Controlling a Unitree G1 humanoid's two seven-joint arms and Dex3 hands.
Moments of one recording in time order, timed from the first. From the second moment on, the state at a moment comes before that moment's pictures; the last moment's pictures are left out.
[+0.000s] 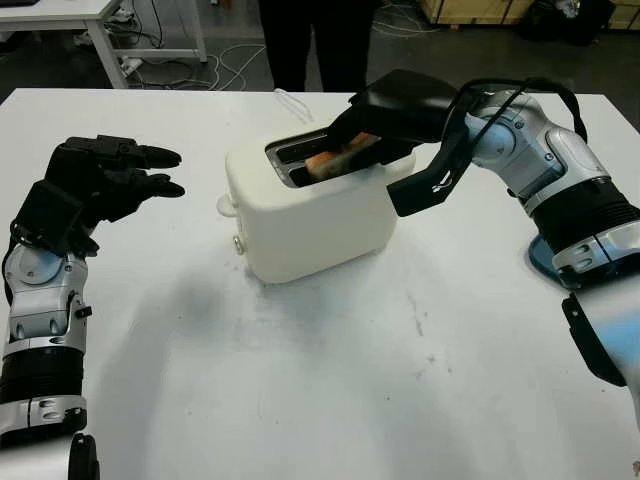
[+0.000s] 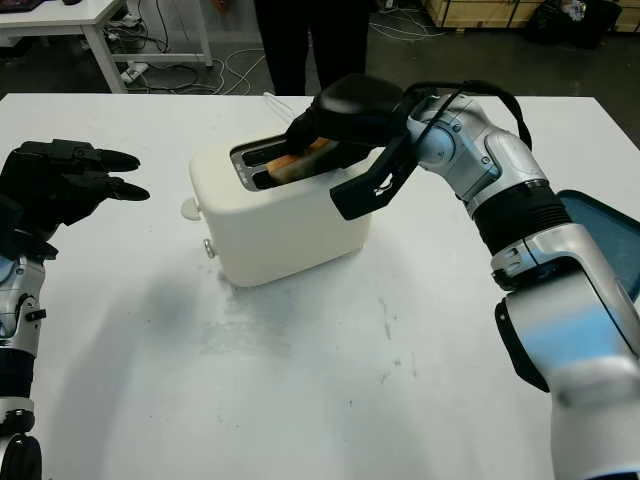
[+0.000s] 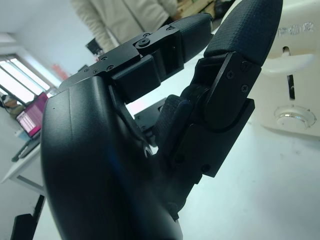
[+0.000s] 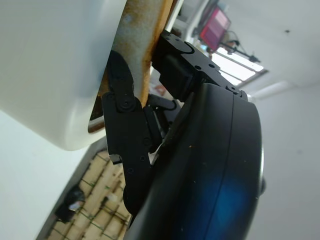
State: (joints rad) left arm -0.42 0.44 0.26 0.34 -0.21 -0.26 -0.35; right arm -1.13 -0.54 0.52 0.72 -0.63 -0.60 0.36
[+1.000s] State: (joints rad) left arm -0.42 0.44 0.26 0.35 -0.21 -0.27 -0.35; right arm -1.28 -0.51 0.25 0.99 -0.38 -0.63 0.30
